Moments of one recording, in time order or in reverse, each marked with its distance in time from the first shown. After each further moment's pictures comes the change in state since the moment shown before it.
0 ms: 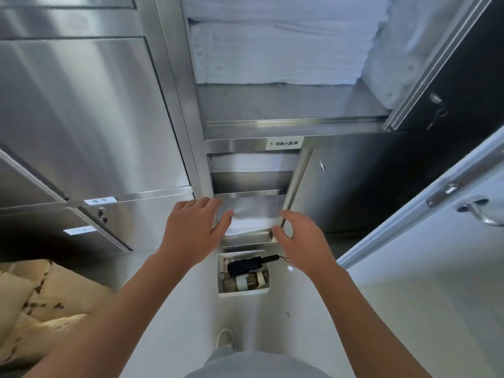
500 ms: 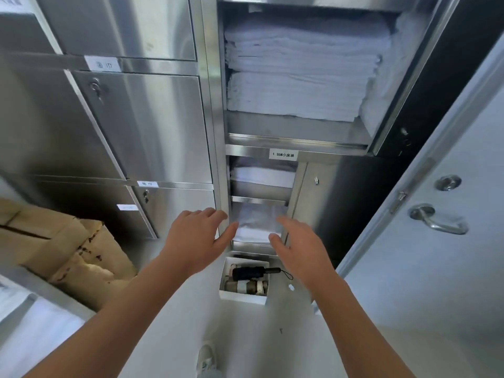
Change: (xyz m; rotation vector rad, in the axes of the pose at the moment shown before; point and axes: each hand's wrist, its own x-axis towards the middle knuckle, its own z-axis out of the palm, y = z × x) left_hand -0.154 0.150 -0.095 0.086 0.034 -0.143; right_hand -0.153 0.034 -0.088 -0.061 -0.043 -0.297
